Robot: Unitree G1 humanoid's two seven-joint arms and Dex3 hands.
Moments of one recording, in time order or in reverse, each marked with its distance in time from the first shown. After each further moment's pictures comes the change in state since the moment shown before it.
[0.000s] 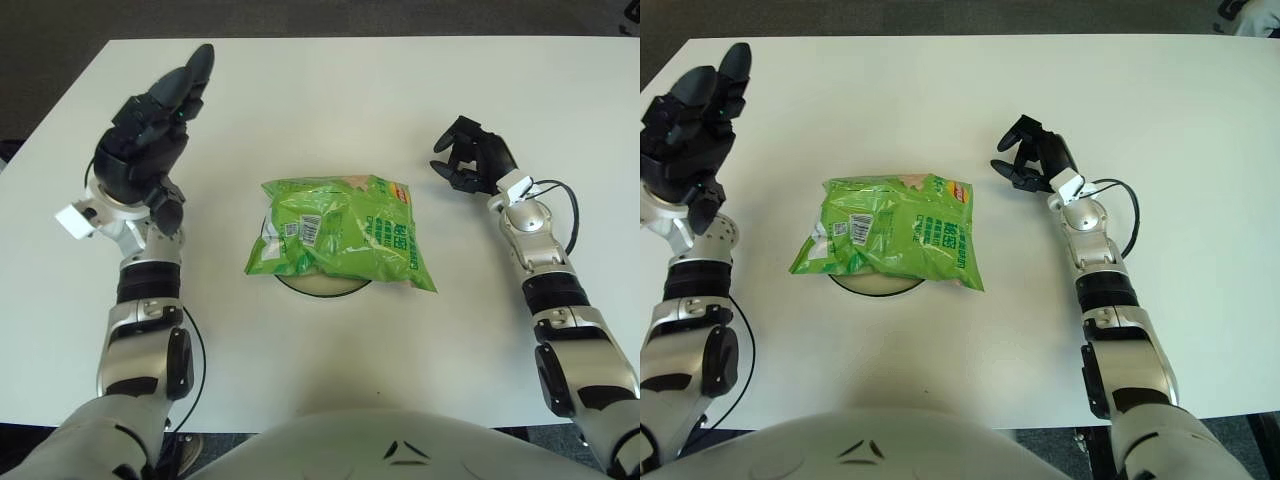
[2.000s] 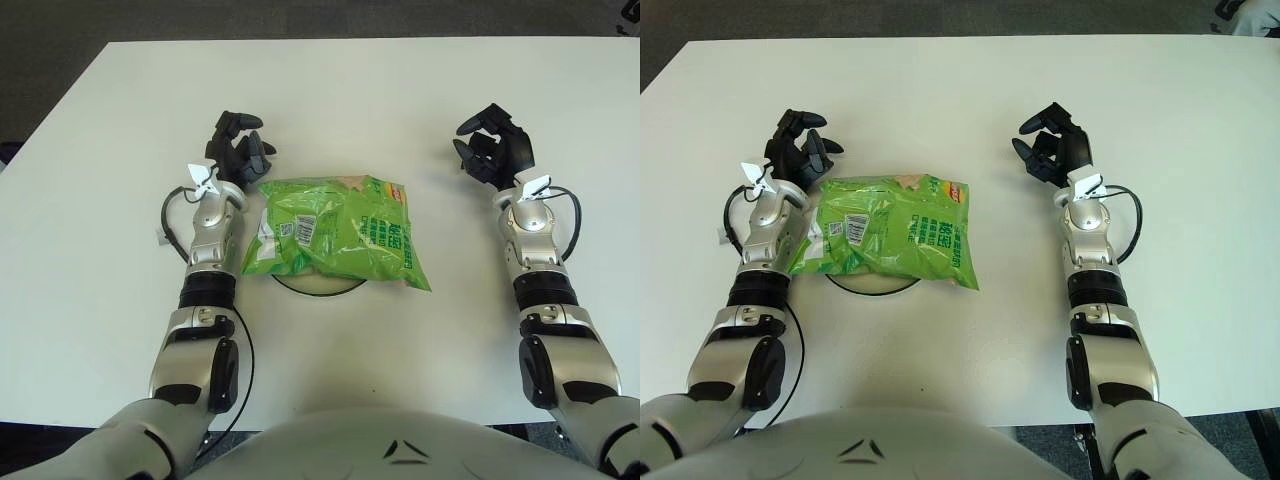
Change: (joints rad) left arm 0.138 -0.218 -0.123 -0.036 0.717 0.737 1.292; right arm -0.013 0.102 -0.157 0.036 0.049 -0.051 -0.093
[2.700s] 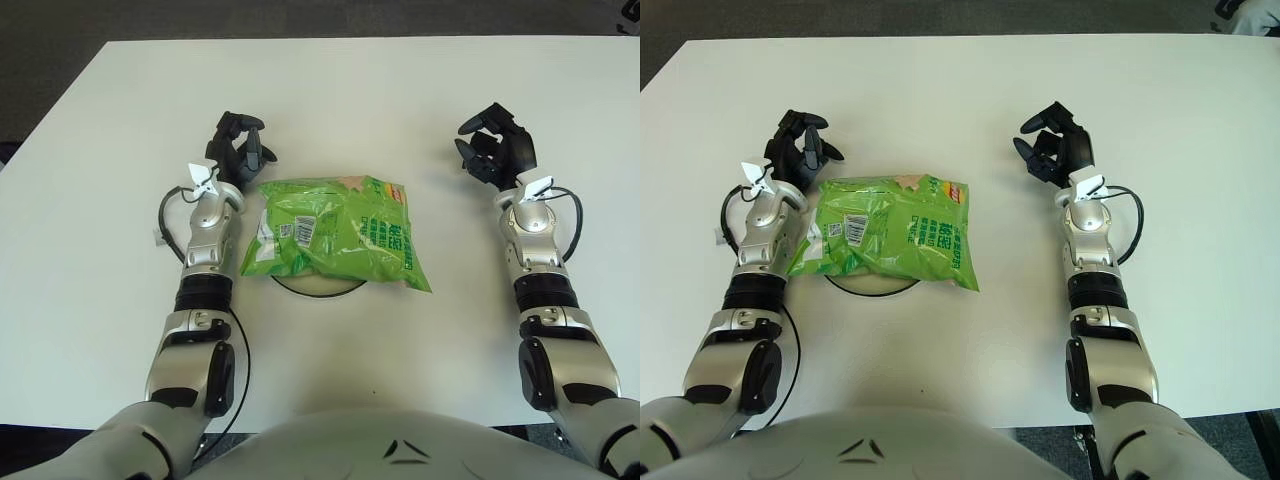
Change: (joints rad) left arm 0.023 0.019 -0.006 -0.040 0.024 0.029 -0.022; right arm 0.012 0.004 -0.007 -0.027 -0.001 0.008 0.001
